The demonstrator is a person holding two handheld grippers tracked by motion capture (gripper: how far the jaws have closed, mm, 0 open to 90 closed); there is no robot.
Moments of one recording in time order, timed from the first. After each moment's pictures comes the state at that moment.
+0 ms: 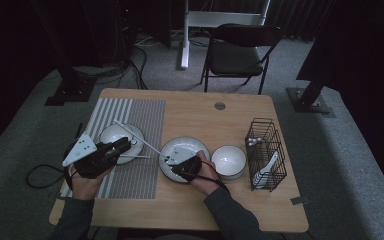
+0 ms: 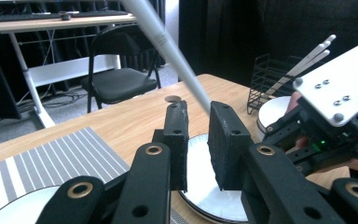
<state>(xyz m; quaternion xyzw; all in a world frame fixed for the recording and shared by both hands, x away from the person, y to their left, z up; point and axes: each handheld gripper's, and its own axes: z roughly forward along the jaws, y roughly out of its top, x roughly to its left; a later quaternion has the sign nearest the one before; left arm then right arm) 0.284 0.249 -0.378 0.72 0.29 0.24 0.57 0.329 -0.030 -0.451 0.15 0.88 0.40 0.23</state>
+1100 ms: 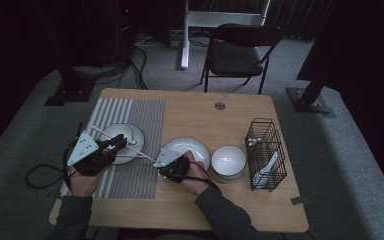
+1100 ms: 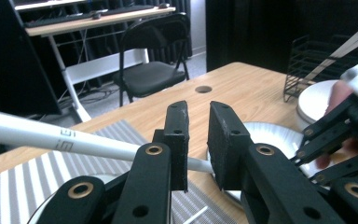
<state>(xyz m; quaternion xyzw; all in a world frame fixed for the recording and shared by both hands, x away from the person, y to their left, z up) 0.292 0.258 -0.386 0.73 0.31 0.30 0.53 0.324 0.002 -0.447 0.12 0.89 0.39 0.21</state>
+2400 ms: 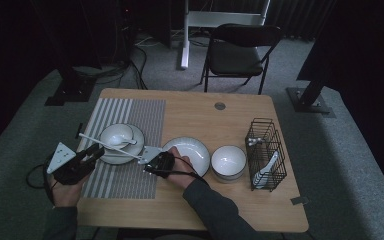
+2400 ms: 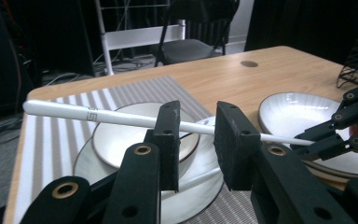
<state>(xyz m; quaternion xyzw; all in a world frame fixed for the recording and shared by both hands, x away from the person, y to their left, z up) 0.282 0.317 -0.430 0.69 0.41 0.30 0.51 0.342 0.044 -0.455 0.09 0.91 0.36 0.20</state>
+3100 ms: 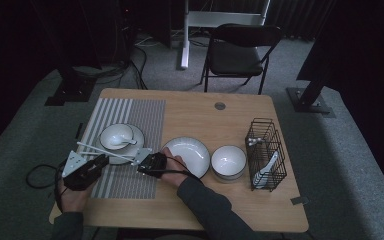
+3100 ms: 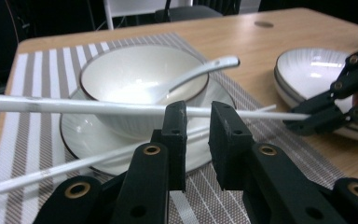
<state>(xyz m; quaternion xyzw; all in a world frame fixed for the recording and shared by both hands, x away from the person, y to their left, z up) 0.287 0.308 -0.475 0.72 0.44 0.28 0.46 0.353 0.068 -0.477 0.08 0.93 0.32 0.18</state>
